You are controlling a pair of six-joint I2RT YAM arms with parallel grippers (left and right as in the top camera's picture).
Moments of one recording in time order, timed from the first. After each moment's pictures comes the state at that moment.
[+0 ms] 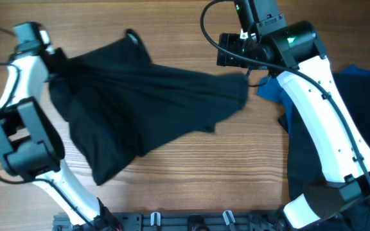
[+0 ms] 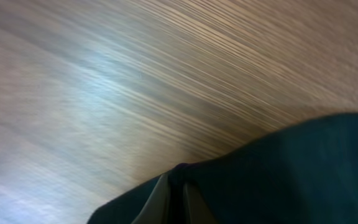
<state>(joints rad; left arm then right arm) 0.34 2.07 1.55 -0.55 0.00 -0.18 0.41 1.74 1.93 -1.24 0.12 0.43</state>
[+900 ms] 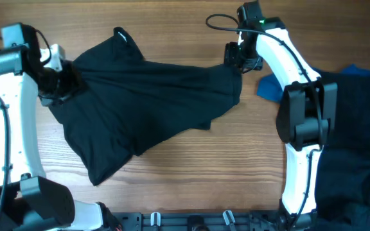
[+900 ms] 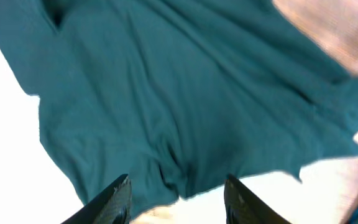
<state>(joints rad) 0.24 1.62 1.57 -1.31 0.25 -0.16 0.20 2.31 1.92 -0.95 -0.04 0.28</state>
